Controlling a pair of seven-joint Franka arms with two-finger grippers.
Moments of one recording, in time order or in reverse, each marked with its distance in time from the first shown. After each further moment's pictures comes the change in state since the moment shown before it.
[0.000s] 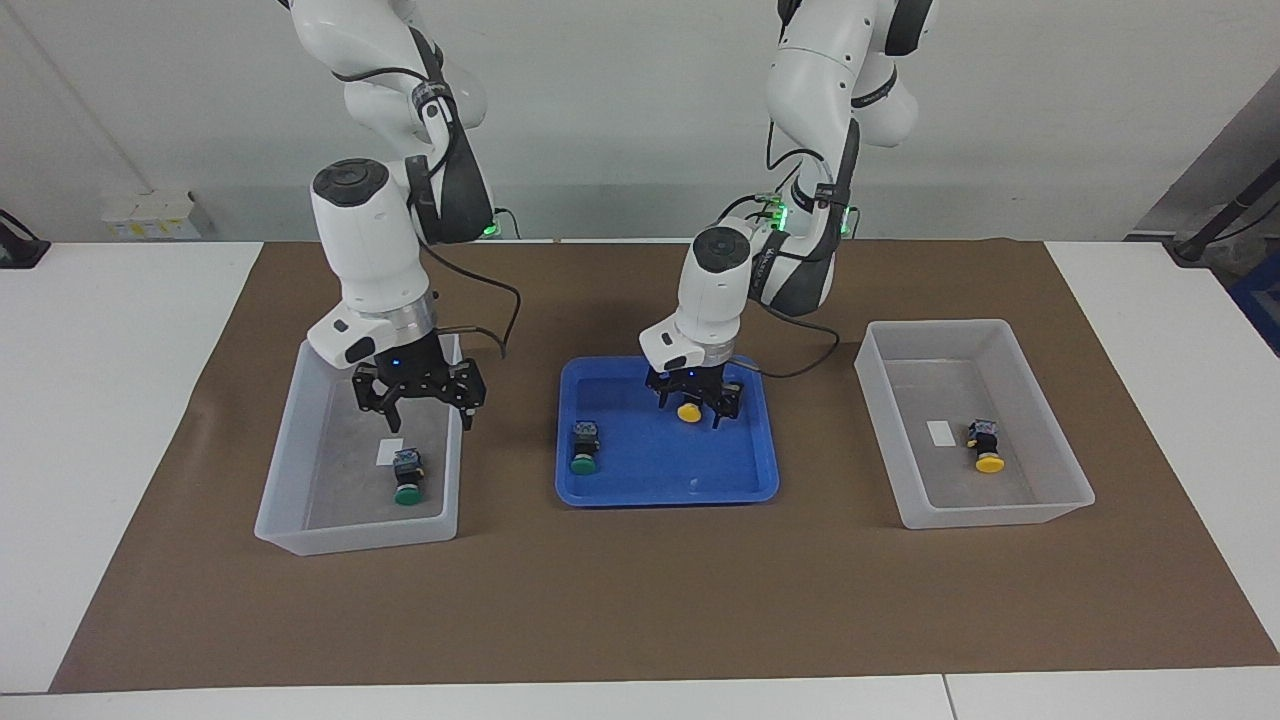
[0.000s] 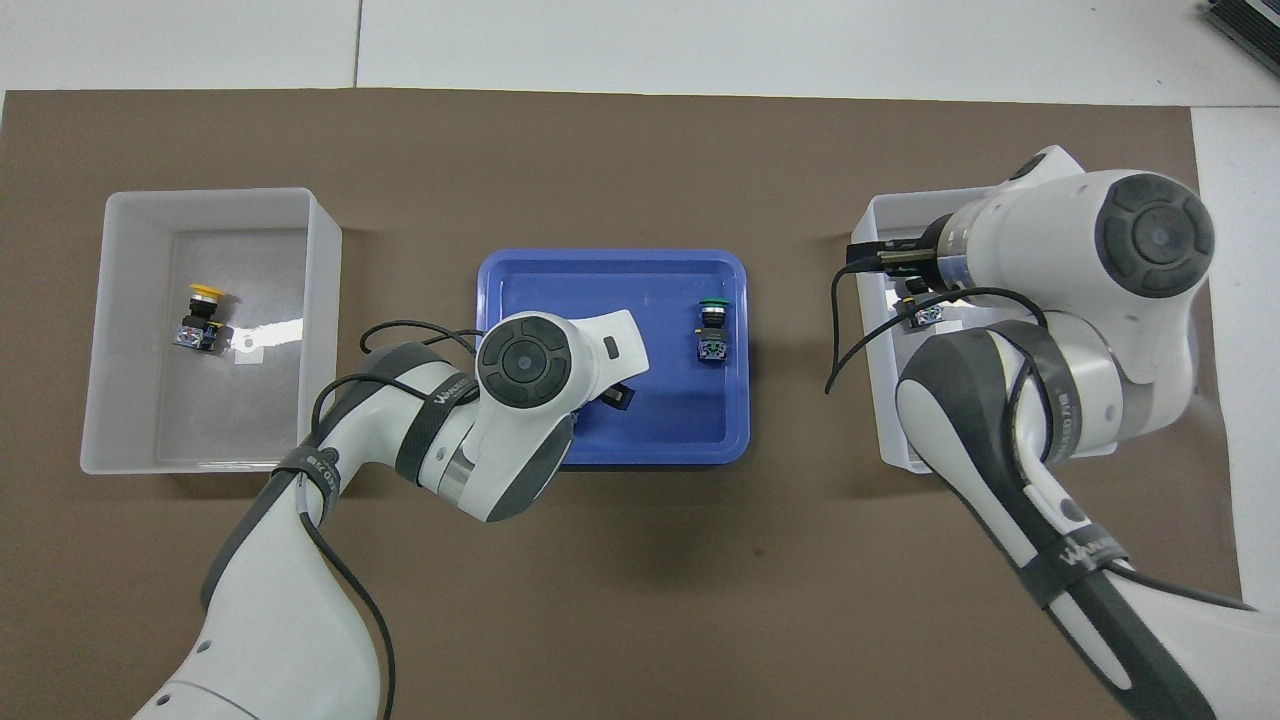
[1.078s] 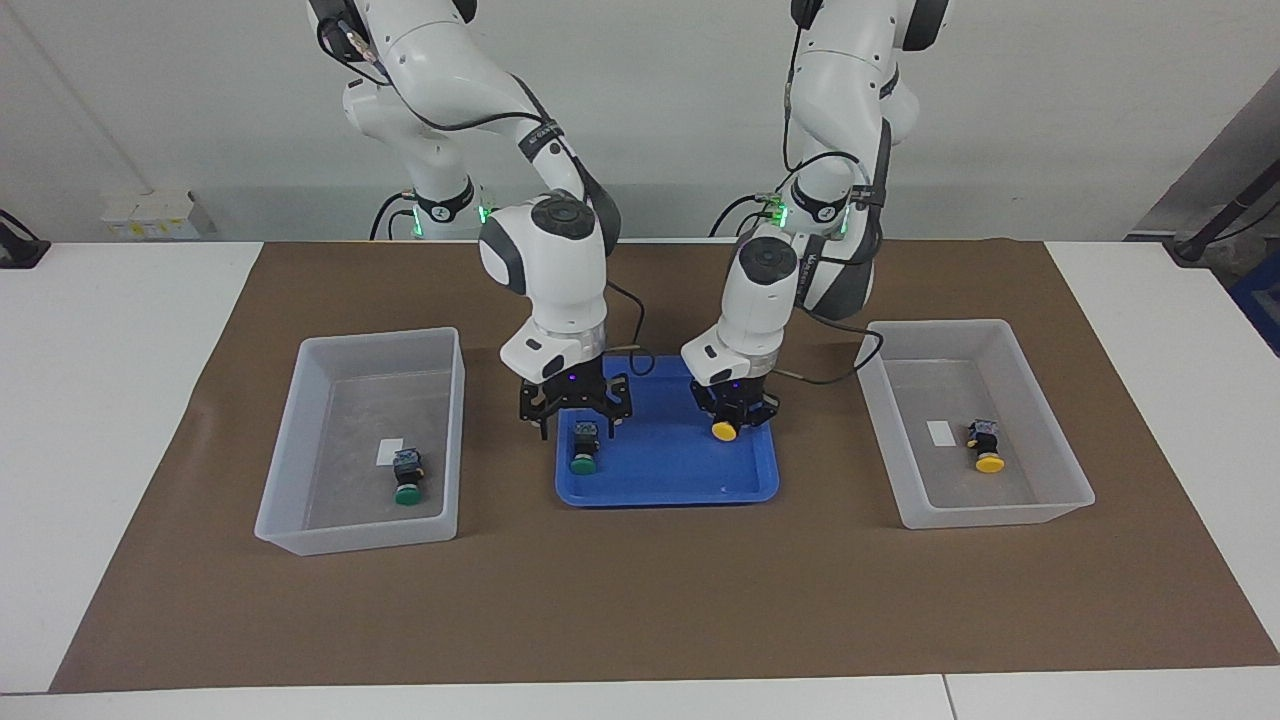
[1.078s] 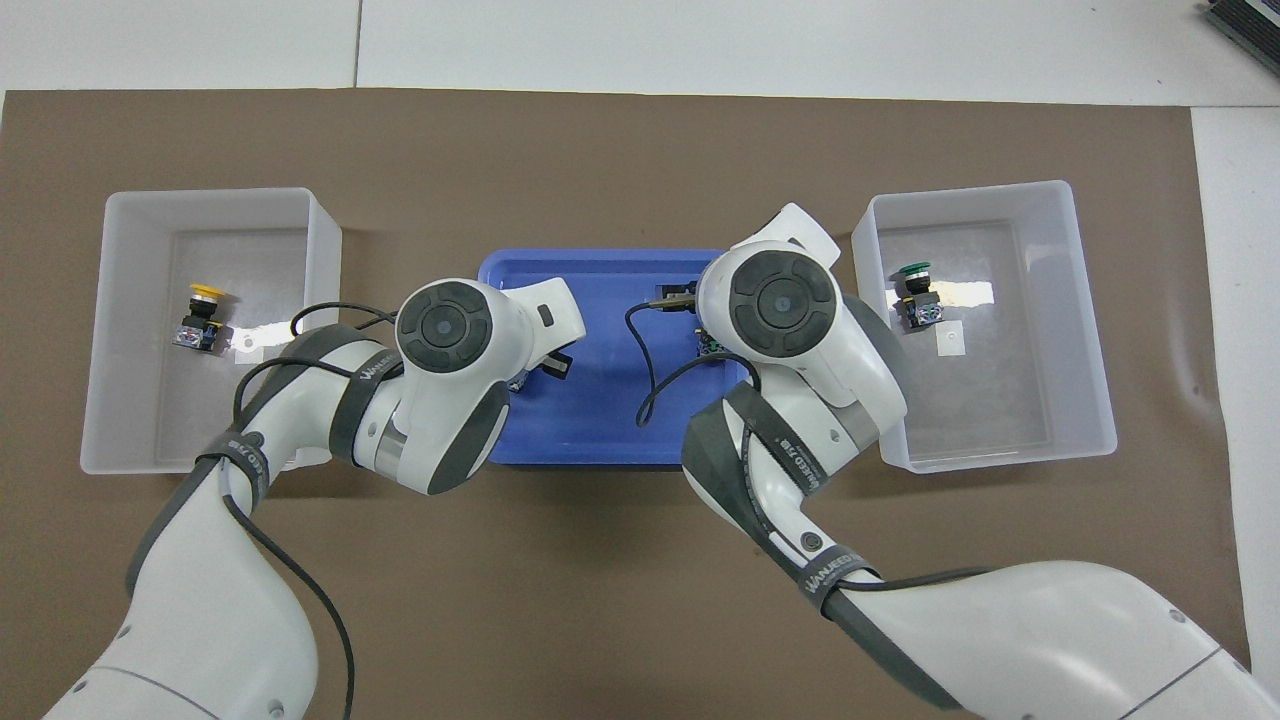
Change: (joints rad) left arm 0.112 -0.025 0.015 0.006 -0.001 -0.007 0.024; right arm 0.275 0.230 0.001 0.130 -0.270 0.035 0.419
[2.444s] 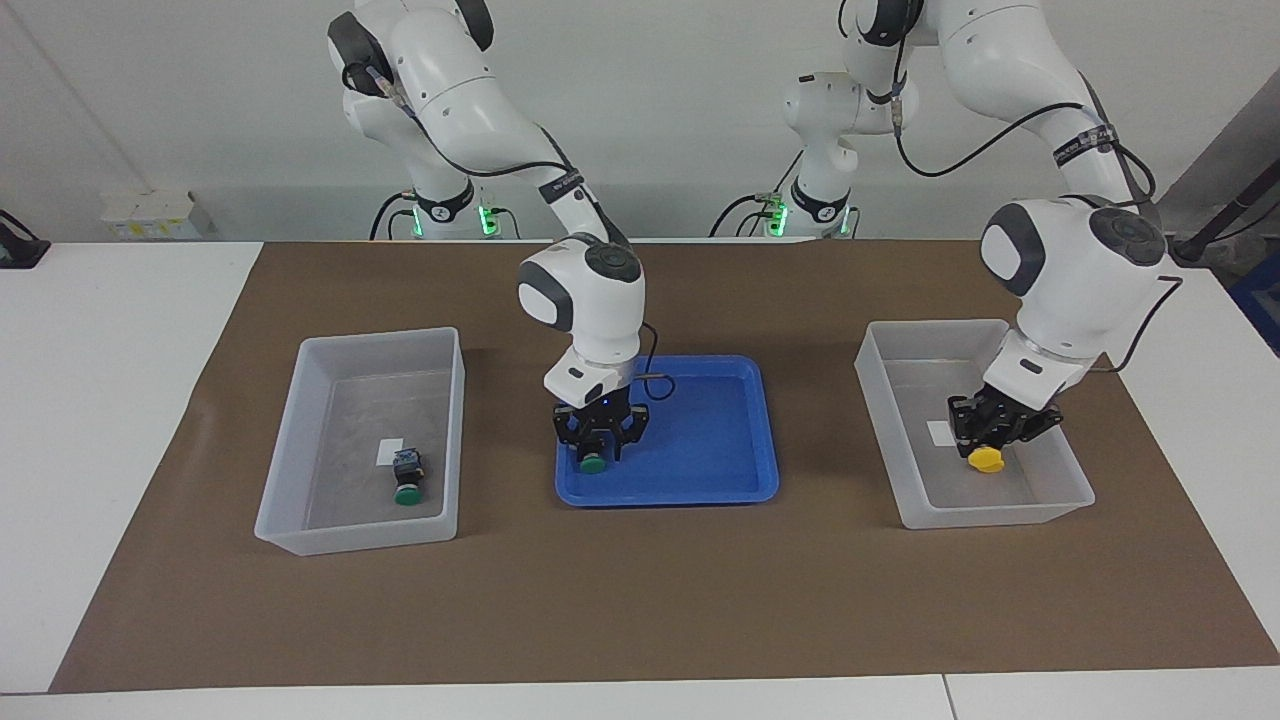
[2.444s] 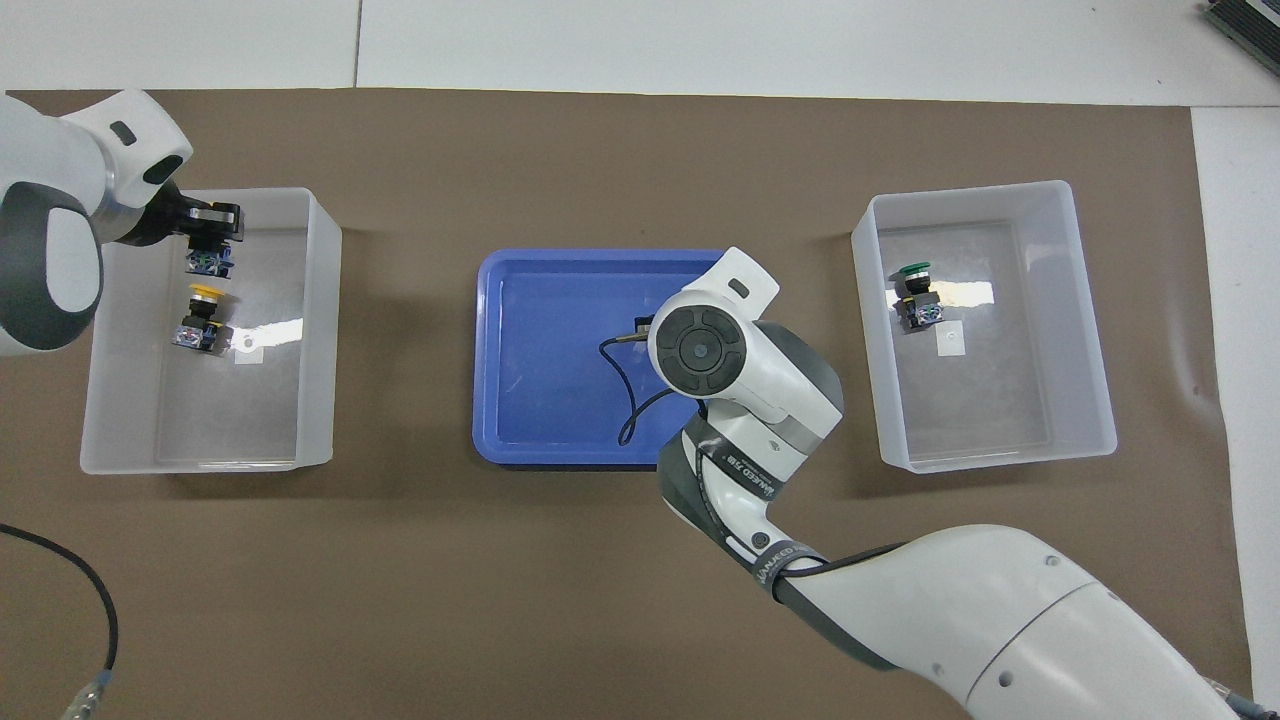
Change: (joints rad) left arm 0.499 -0.029 0.006 0.273 -0.051 -0.282 0.263; right arm 0.032 0.104 -0.001 -0.013 -0.137 0.070 0.097
